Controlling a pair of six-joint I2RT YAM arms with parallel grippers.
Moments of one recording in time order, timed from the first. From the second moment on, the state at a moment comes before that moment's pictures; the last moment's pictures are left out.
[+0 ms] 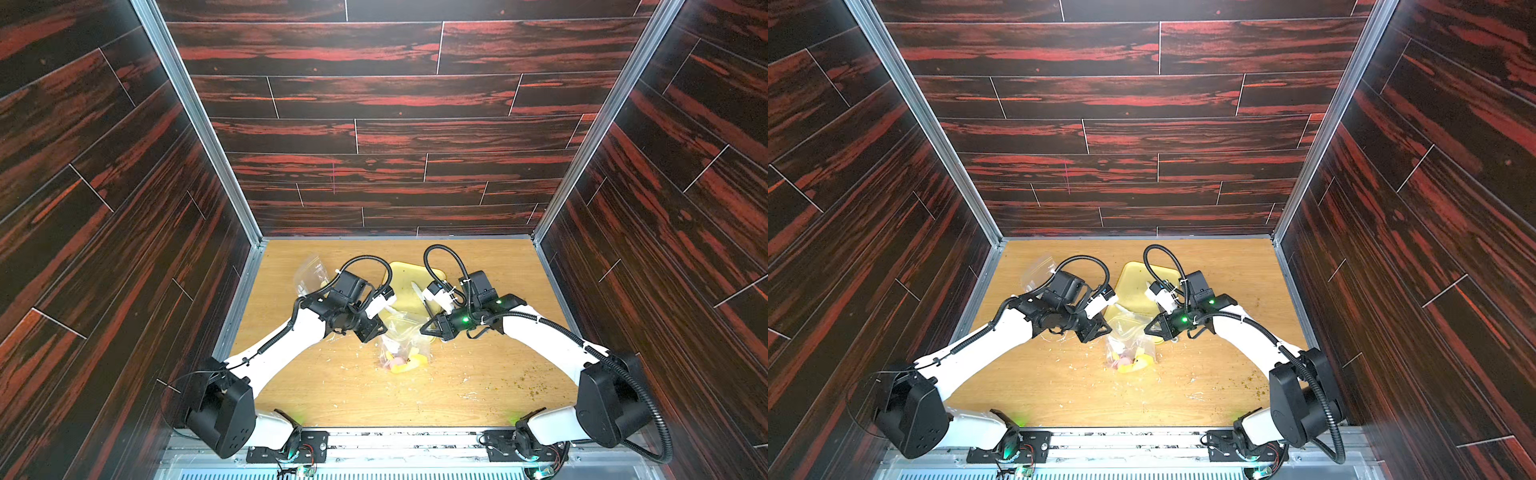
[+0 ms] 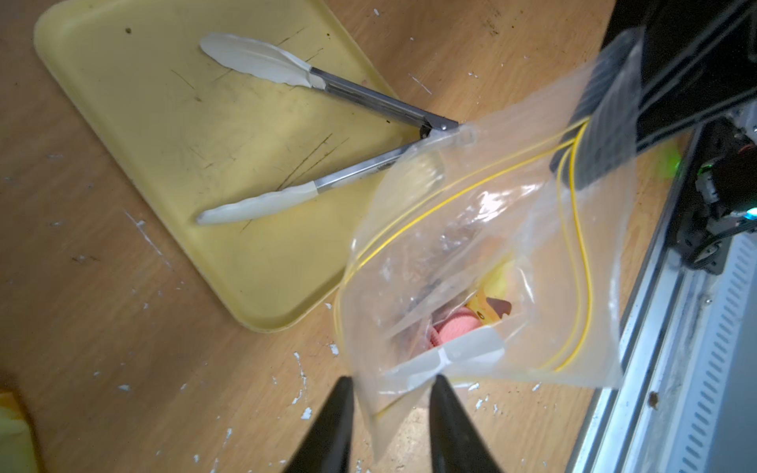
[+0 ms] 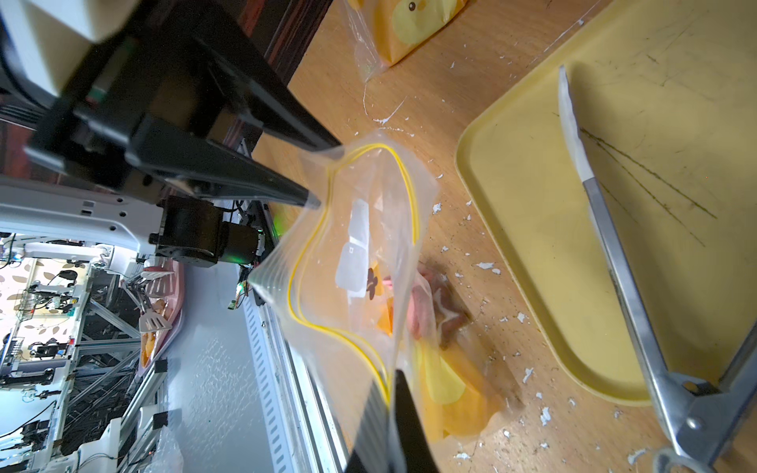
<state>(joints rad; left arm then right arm) -0.54 1.41 1.06 -0.64 0.42 0.26 0.49 1.46 0.99 -0.54 -0.82 0.00</state>
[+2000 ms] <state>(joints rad) -0.37 1.55 1.34 -1.18 0.46 0.05 0.54 1.42 0.81 -0.18 -1.03 0.09</state>
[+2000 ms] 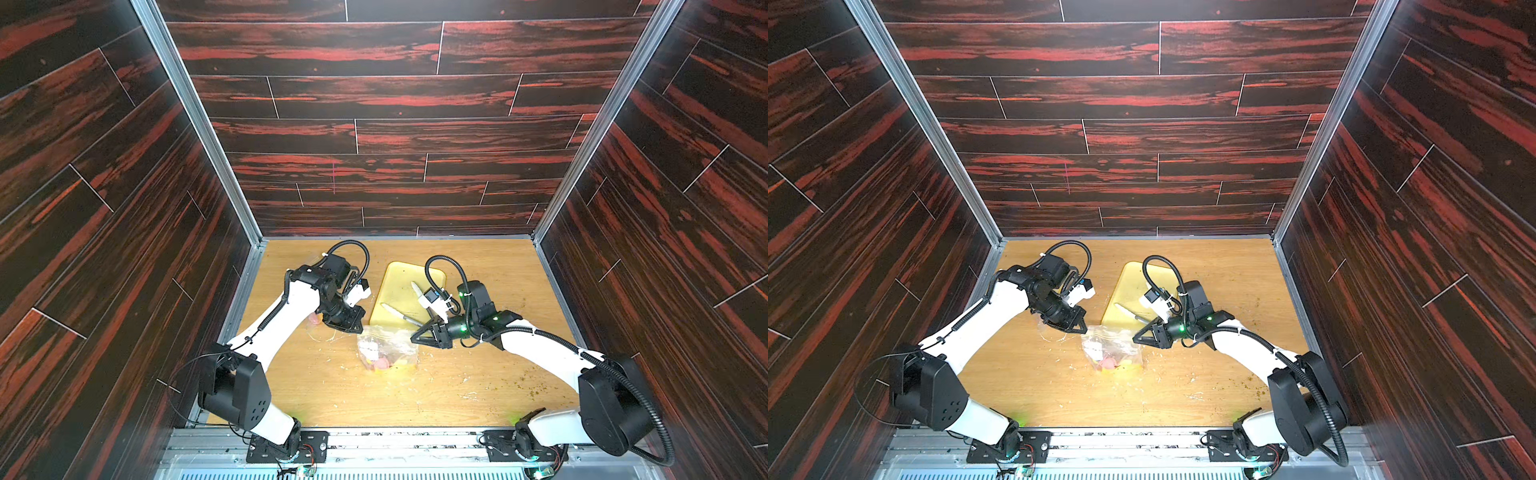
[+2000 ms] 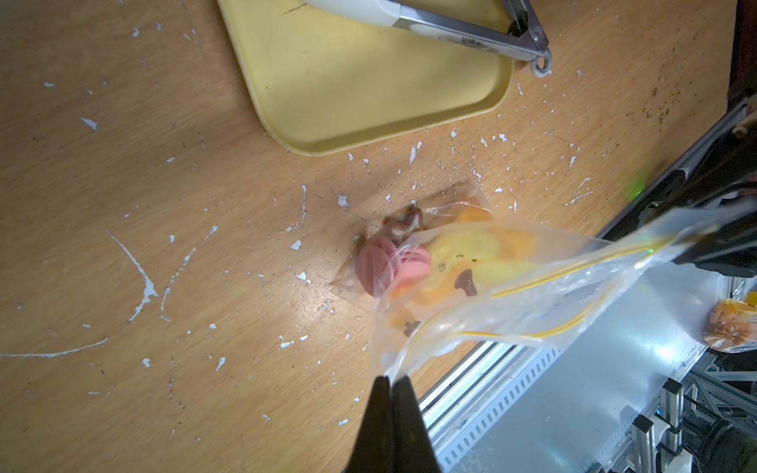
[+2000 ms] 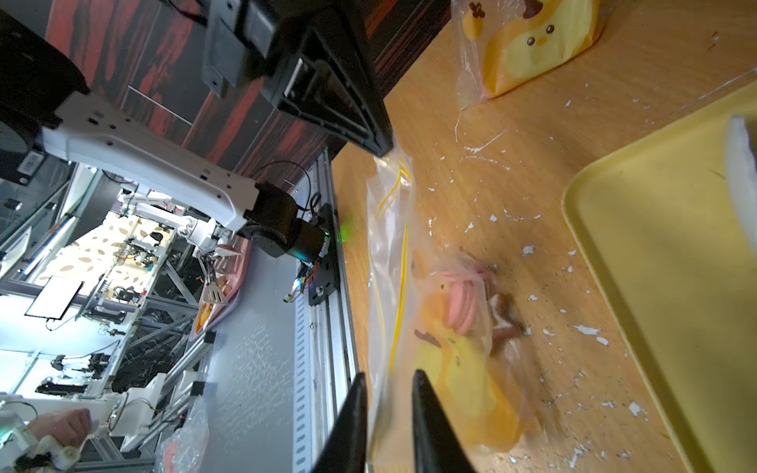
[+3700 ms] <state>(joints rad) -0.63 1.56 1.24 -0.69 0.64 0.35 0.49 1.47 0.88 -0.25 -1.11 0.06</state>
